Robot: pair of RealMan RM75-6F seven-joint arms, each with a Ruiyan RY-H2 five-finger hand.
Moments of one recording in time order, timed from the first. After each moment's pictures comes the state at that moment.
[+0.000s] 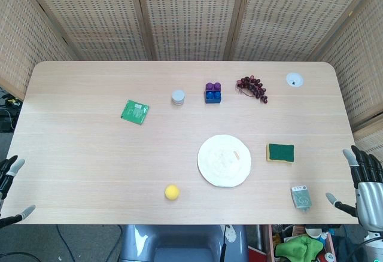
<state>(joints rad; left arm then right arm) 0.03 -0.98 0.07 -1.67 1.70 1.62 -0.09 -0.02 -1.08 0.07 -1.73 -1.57 1.63 -0.05</state>
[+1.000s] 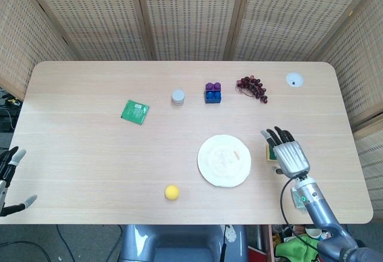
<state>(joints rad) -0.01 -1.00 0.02 -1.70 1.60 1.55 -0.02 0.42 -1.43 0.17 -1.34 -1.45 1.05 -0.31</state>
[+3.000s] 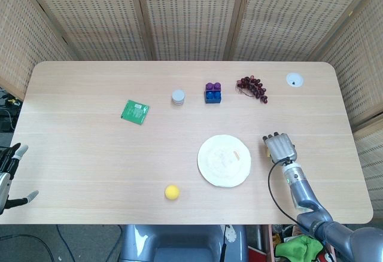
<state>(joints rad) -0.06 -0.99 0.00 -1.73 1.49 1.44 0.01 0.58 -1.71 0.10 -0.83 -1.33 0.92 -0.32</state>
